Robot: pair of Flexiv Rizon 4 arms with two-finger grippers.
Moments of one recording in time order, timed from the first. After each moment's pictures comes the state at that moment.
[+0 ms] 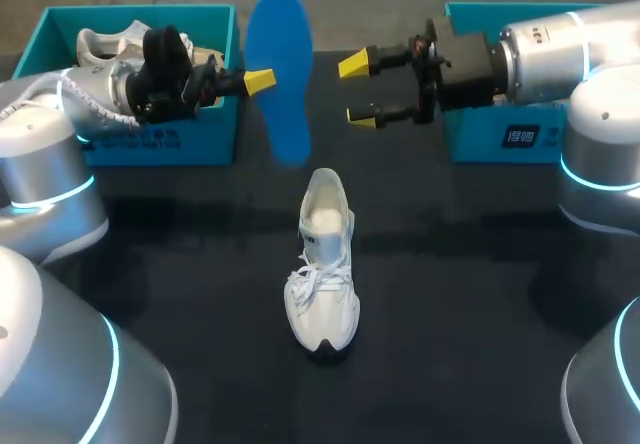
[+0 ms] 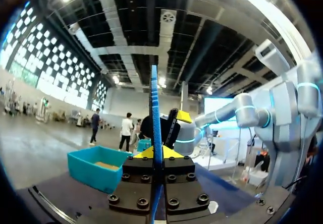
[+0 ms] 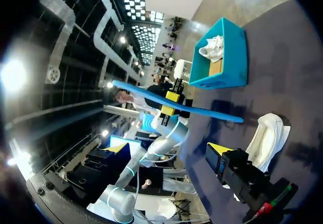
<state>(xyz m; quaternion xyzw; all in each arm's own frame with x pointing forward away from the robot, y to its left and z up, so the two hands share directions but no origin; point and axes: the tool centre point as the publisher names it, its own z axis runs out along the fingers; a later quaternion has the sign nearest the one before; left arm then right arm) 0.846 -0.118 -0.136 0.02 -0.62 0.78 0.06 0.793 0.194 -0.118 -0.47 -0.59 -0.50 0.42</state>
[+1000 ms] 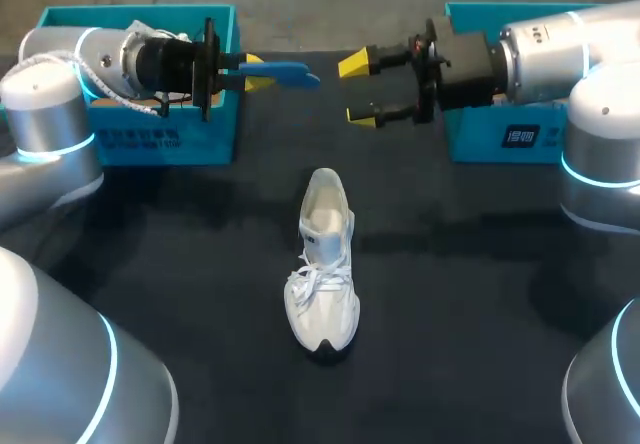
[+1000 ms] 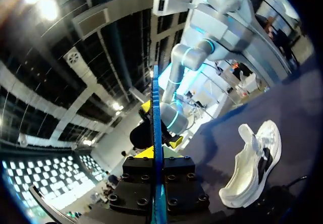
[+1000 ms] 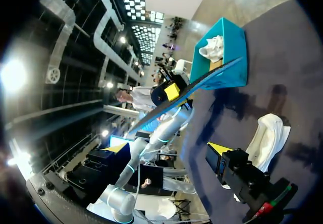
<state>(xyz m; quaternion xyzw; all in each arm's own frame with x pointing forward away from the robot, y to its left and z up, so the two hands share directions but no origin) 0.865 -0.119 -0.144 -0.38 -0.53 0.73 -0.20 0.794 0.194 -0.118 -0.47 -0.59 -0.50 0.42</state>
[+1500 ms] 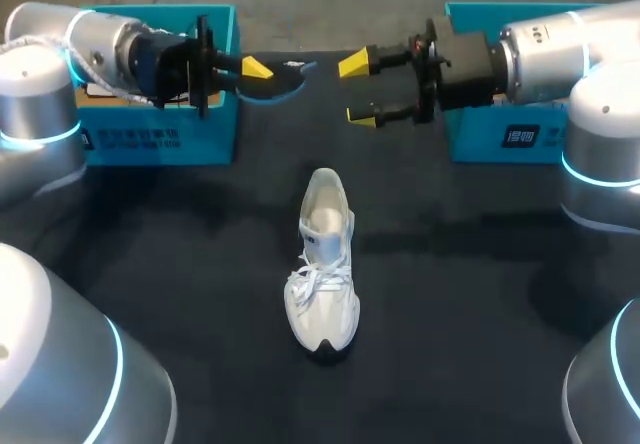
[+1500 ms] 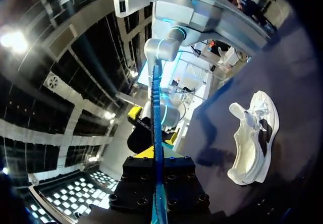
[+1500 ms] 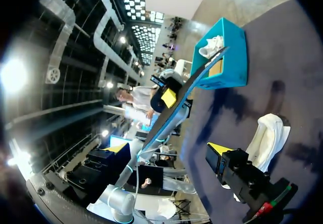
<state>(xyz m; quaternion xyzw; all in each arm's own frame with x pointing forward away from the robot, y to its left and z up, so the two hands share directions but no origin) 0.856 -0.111 -0.142 -0.47 -0.50 0.67 -0.29 0.794 0.194 -0.118 -0.47 -0.59 -0.50 0.42</state>
